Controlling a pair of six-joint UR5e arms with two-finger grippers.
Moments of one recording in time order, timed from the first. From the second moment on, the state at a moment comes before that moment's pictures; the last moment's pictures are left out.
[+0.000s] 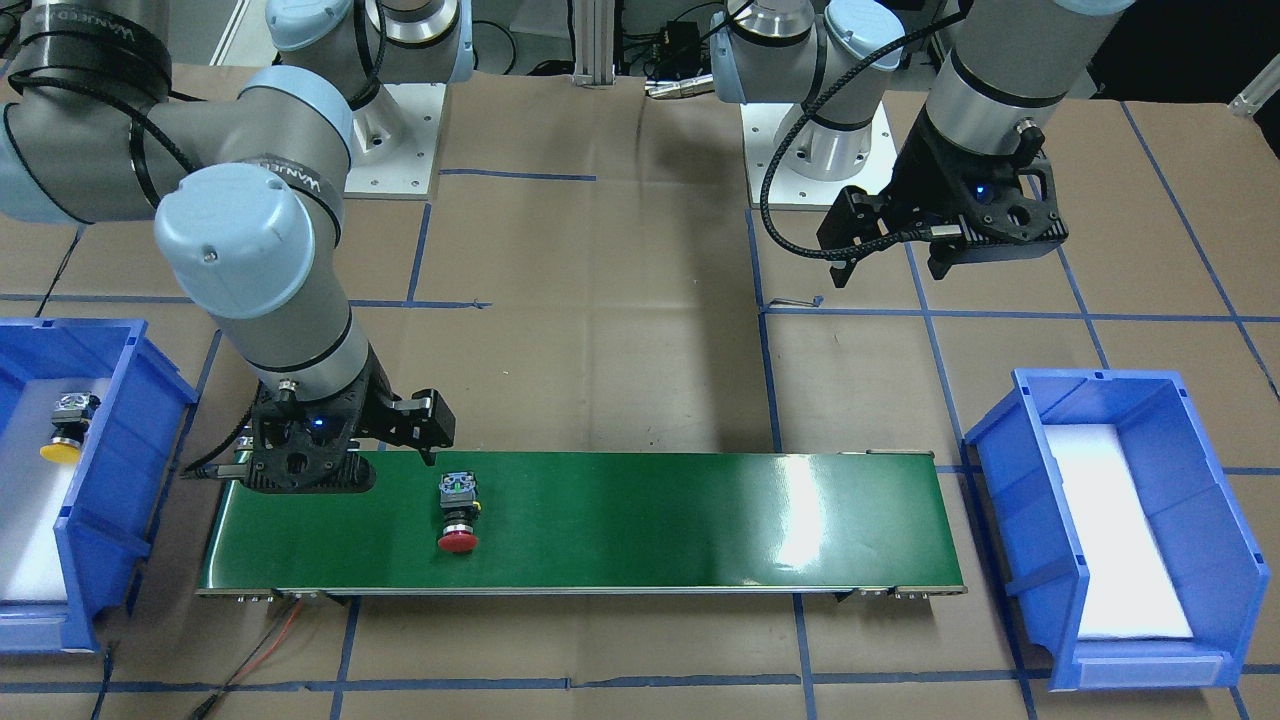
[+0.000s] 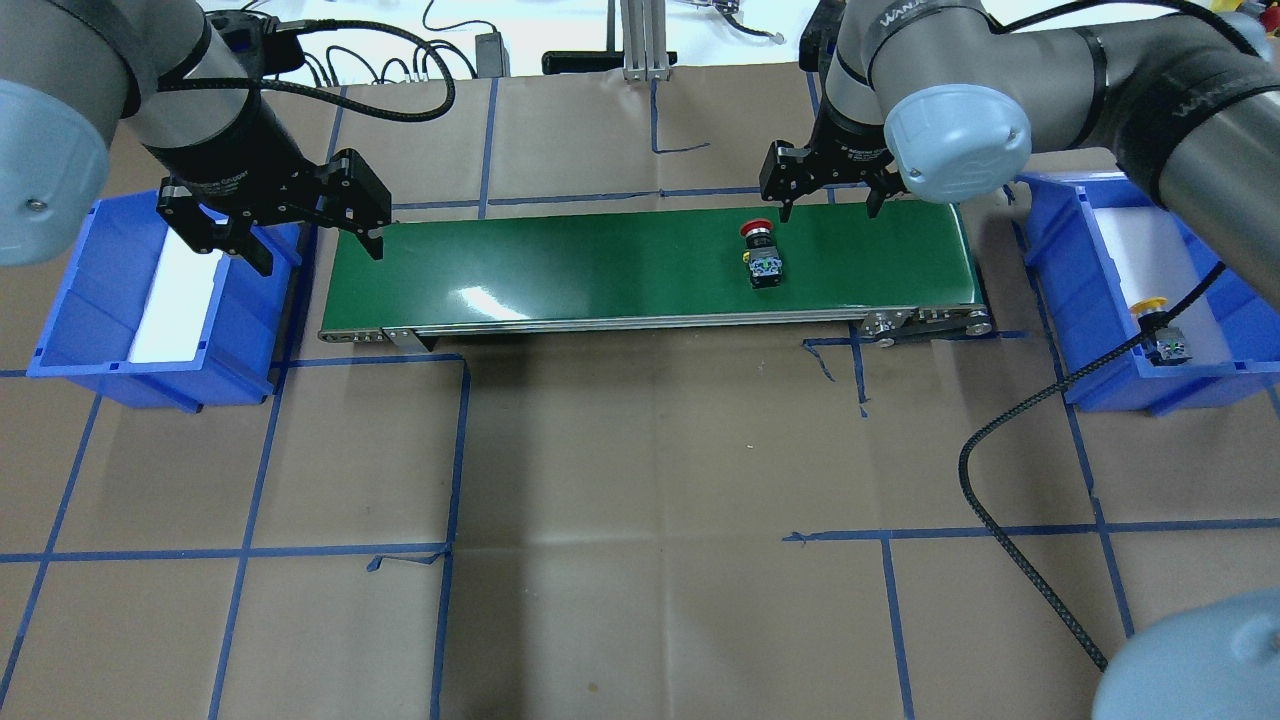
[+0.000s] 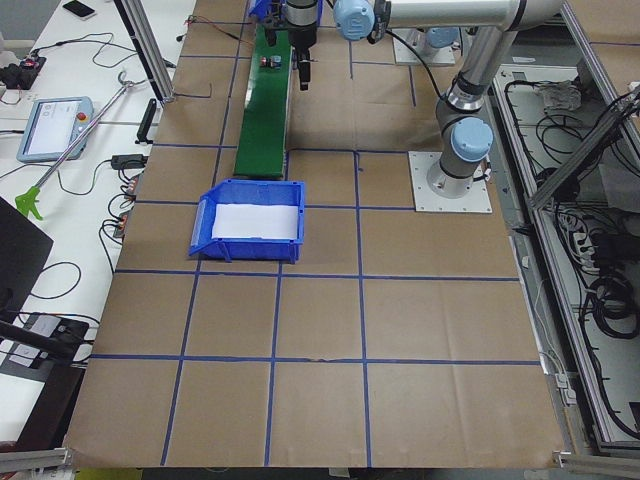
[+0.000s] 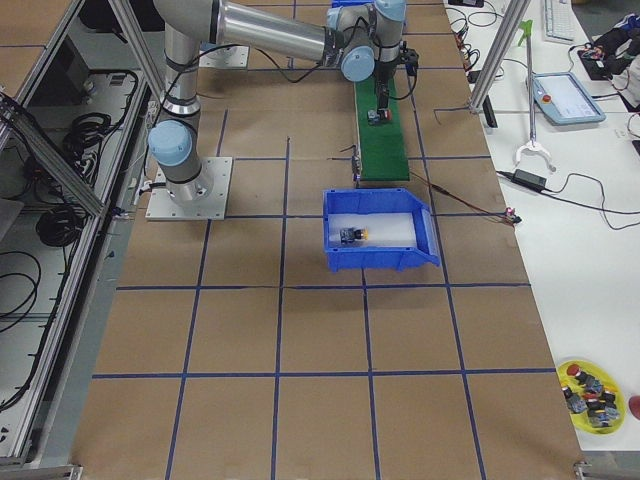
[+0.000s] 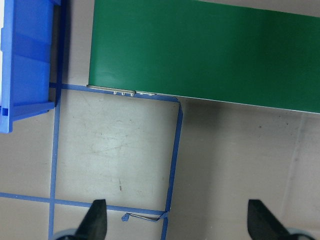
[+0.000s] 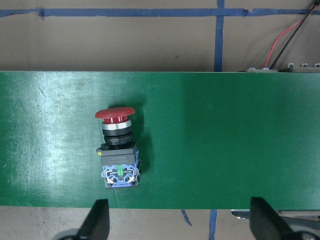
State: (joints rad) left arm -1.52 -1.56 -1.61 -1.53 1.57 -0.07; right arm 1.65 -1.22 1.55 -1.94 -1.56 0.07
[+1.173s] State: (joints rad) left arm -1.52 -1.56 -1.61 -1.53 1.56 -0.08; right arm 1.65 -1.06 1.56 -2.06 -1.53 0.07
